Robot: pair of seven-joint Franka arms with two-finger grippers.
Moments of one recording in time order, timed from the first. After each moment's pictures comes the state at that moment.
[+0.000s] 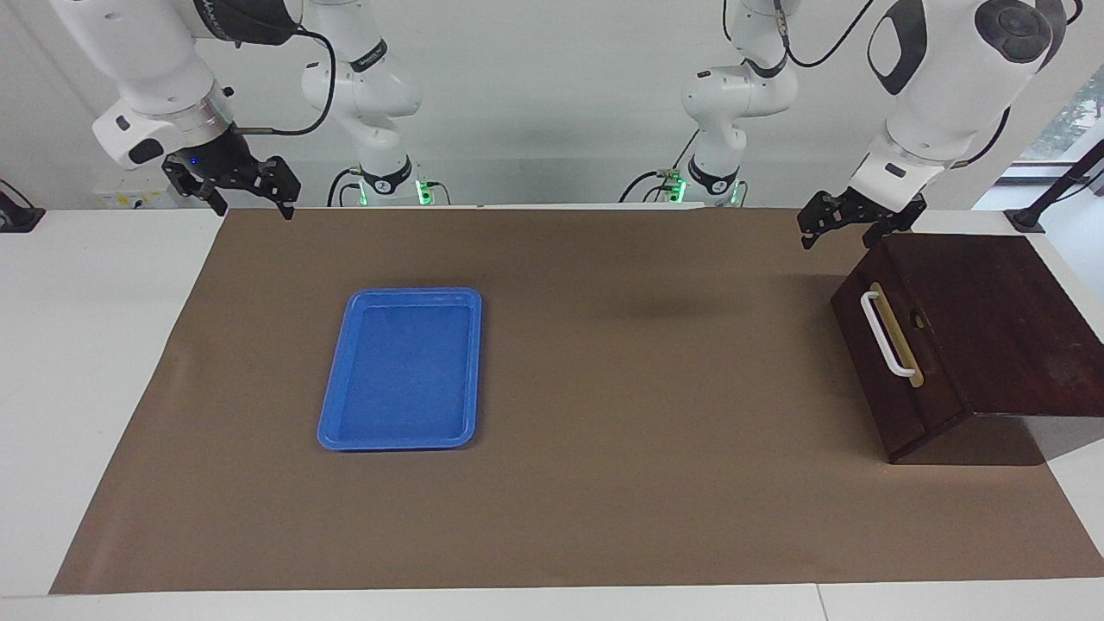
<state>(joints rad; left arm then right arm) 0.03 0.01 -0.15 -1.61 0.01 1.52 -0.04 -0.12 -0.06 0.07 -1.62 -0.04 1.43 0.01</state>
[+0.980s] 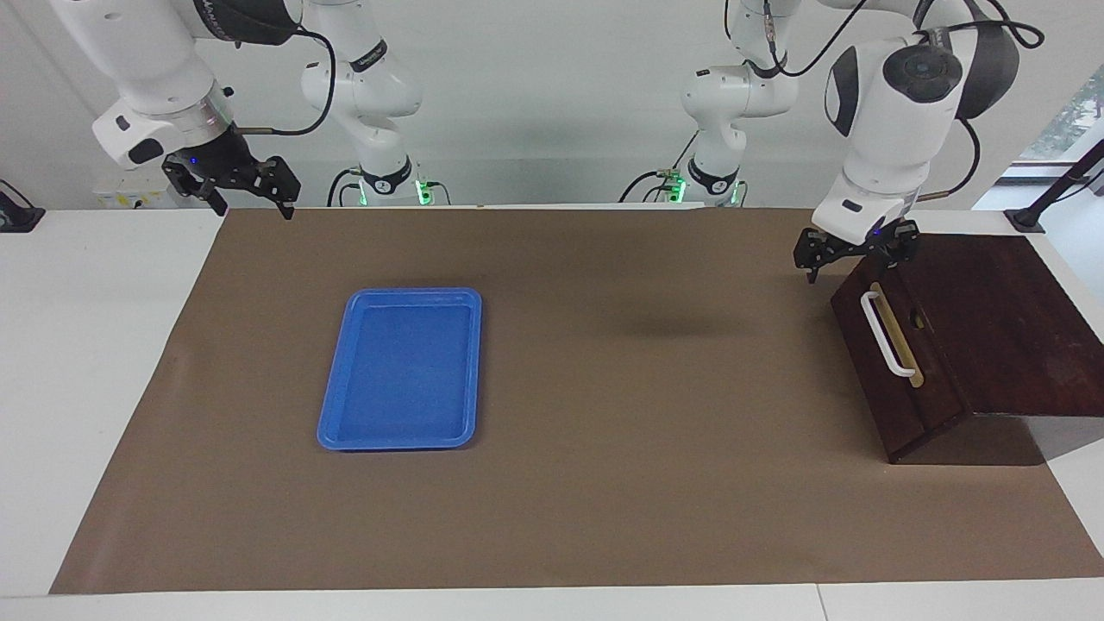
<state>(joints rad) -0.03 0.03 -0.15 -1.79 0.30 1.80 -0.04 -0.12 -0.06 0.07 -1.62 -0.04 1.43 0.01</state>
